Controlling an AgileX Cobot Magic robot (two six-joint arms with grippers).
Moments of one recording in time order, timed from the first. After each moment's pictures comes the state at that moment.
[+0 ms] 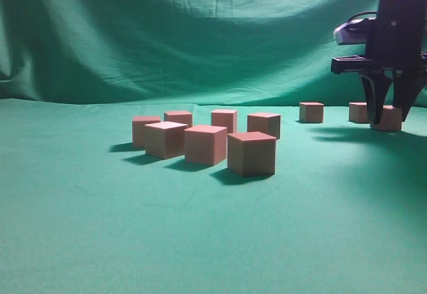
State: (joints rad) left arm 0.07 -0.02 0.02 0.41 0.37 -0.08; right arm 0.14 2.18 -1.71 -0.05 0.99 0.04
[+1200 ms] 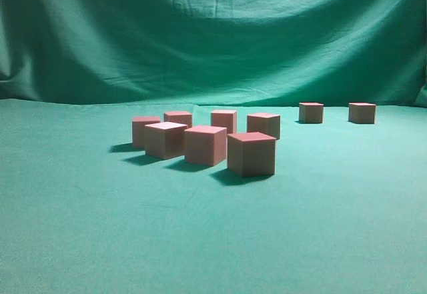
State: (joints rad) left arm 0.07 -0.02 0.02 0.41 0.37 -0.08; right arm 0.54 1.35 -1.27 0.29 1.12 -0.22
